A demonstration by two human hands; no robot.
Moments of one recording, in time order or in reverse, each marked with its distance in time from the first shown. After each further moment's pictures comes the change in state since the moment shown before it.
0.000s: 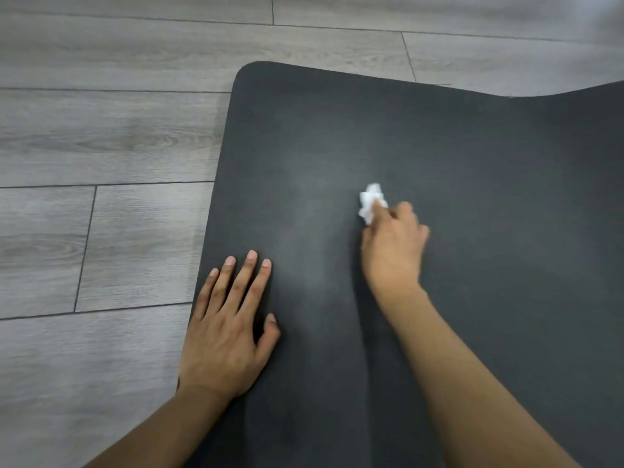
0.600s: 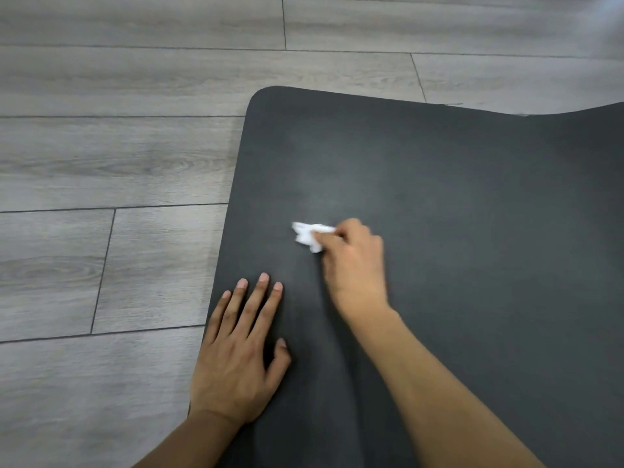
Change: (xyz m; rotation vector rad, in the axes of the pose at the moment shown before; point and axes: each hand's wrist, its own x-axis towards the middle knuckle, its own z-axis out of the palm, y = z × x) left_hand 0.002 -0.004 0.000 -0.016 -0.002 0.031; right_hand -0.009 -0.049 0.017 0.205 0.022 -0.311
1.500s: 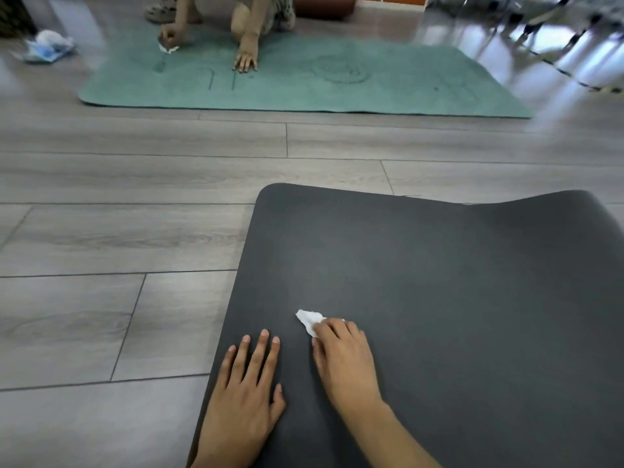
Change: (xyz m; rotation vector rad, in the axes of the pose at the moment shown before) left_hand -0.004 0.010 0.009 0.215 0.174 -0.001; right_hand -0.061 -0.005 -0.030 0.018 -0.027 -0.081
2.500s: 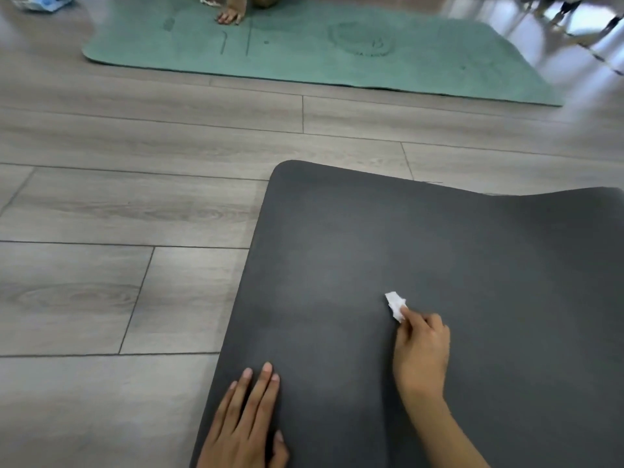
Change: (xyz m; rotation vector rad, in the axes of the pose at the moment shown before) left_hand -0.071 0.008 -0.004 -0.206 0.006 -0.060; right_hand -0.011 0.068 -0.022 0.029 0.200 0.549
